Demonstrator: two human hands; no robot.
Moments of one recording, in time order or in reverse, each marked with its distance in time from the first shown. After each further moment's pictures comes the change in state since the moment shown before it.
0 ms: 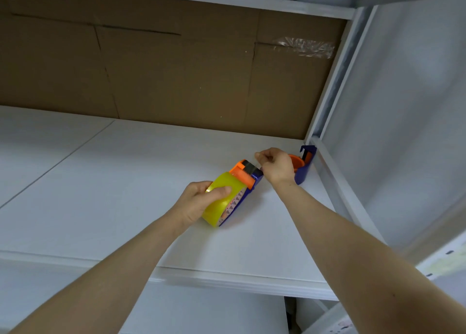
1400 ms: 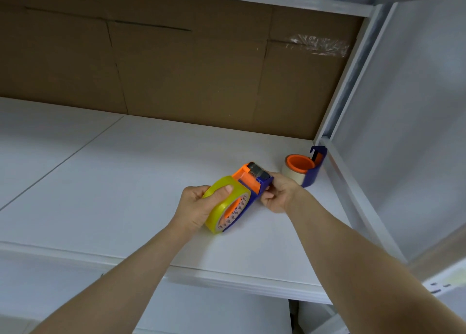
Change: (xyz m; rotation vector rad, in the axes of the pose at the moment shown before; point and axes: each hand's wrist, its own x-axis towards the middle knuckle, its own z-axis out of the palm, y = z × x) left_hand 0.000 -0.022 -0.007 -0.085 0.213 0.064; right_hand -0.020 0.012 0.012 0.914 -0.371 0.870
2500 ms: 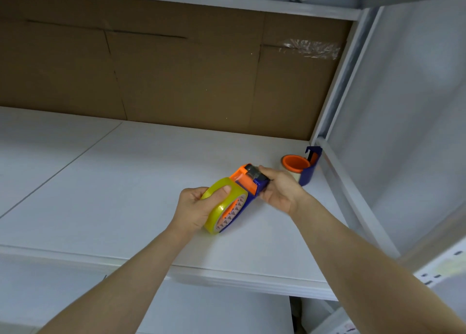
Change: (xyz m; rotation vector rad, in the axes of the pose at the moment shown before) left_hand -0.006 0.001 0.005 0.020 0.047 0.030; right_hand -0.021 0.003 -0.001 -0.037 -0.226 -0.282
